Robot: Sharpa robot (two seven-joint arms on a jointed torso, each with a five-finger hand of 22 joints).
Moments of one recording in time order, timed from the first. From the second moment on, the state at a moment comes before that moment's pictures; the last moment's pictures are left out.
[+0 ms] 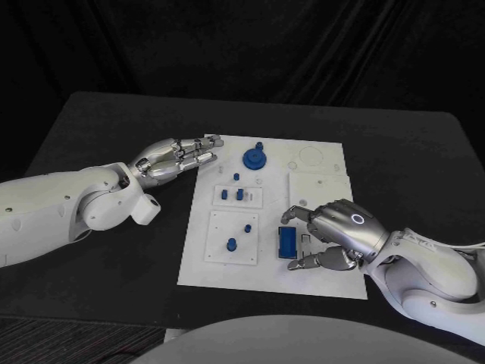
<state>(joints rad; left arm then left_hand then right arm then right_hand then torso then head) 1.23 -0.93 -0.21 1.43 -0.36 0.18 0.54 1.47 0.26 -0.21 0.20 0.49 0.39 0.11 0.08 0.04 0.08 0.08 0.08 0.03 0.01 0.08 0.00 0.00 0.17 0.03 0.22 0.01 0.07 1.03 -1.09 -0.21 1.99 -1.93 -0.55 -0.20 1.24 -0.20 -0.16 0.30 0.17 0.39 0.11 0.65 0.42 1.47 0.00 1.57 1.31 1.46 -0.07 1.44 1.27 0.04 1.47 0.04 1.40 1.31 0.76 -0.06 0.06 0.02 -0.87</state>
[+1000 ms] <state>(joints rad) 1.23 -0.93 -0.21 1.43 -0.36 0.18 0.53 1.47 0.26 -0.21 0.20 0.49 0.39 0.11 0.08 0.04 0.08 0.08 0.09 0.03 0.01 0.08 0.00 0.00 0.17 0.03 0.22 0.02 0.07 1.03 -1.06 -0.21 1.97 -1.94 -0.52 -0.25 1.28 -0.11 -0.13 0.29 0.62 0.34 0.10 0.89 0.44 1.47 0.00 1.57 1.31 1.47 -0.07 1.44 1.26 0.04 1.46 0.04 1.39 1.31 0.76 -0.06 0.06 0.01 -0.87</state>
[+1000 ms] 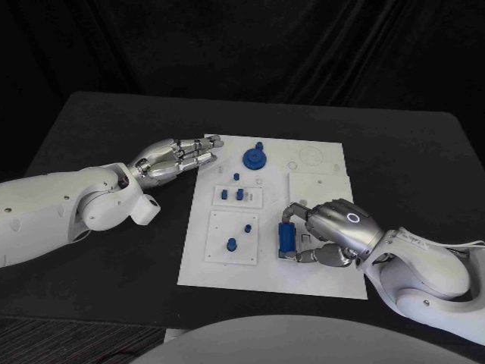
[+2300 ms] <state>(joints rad) 1.23 -0.93 -0.21 1.43 -0.36 0.19 0.53 1.47 0.26 -0.21 0.20 0.49 0.39 0.11 0.08 0.04 0.08 0.08 0.09 0.03 0.01 0.09 0.00 0.00 0.17 0.04 0.23 0.02 0.07 1.03 -1.09 -0.21 2.01 -1.91 -0.54 -0.25 1.20 -0.16 -0.13 0.29 0.49 0.24 0.12 0.72 0.25 1.47 0.01 1.57 1.31 1.47 -0.06 1.43 1.26 0.04 1.46 0.04 1.38 1.31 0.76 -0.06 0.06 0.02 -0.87</state>
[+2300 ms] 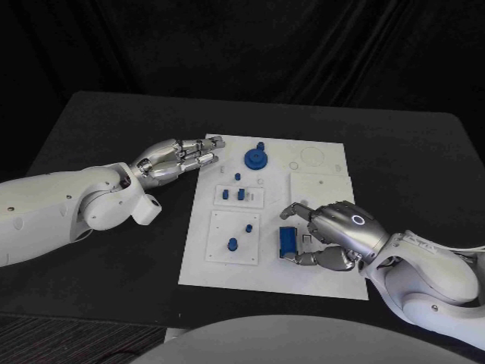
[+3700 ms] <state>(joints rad) 1.23 -0.93 -0.21 1.43 -0.36 0.20 0.53 1.47 0.26 -0.20 0.21 0.49 0.39 0.11 0.08 0.04 0.08 0.08 0.09 0.03 0.01 0.09 0.00 0.00 0.17 0.04 0.22 0.02 0.08 1.03 -1.07 -0.21 2.00 -1.92 -0.47 -0.29 1.32 -0.14 -0.13 0.29 0.59 0.17 0.11 1.00 0.28 1.46 0.01 1.57 1.31 1.47 -0.06 1.41 1.24 0.04 1.47 0.05 1.34 1.31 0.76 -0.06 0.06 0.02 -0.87</state>
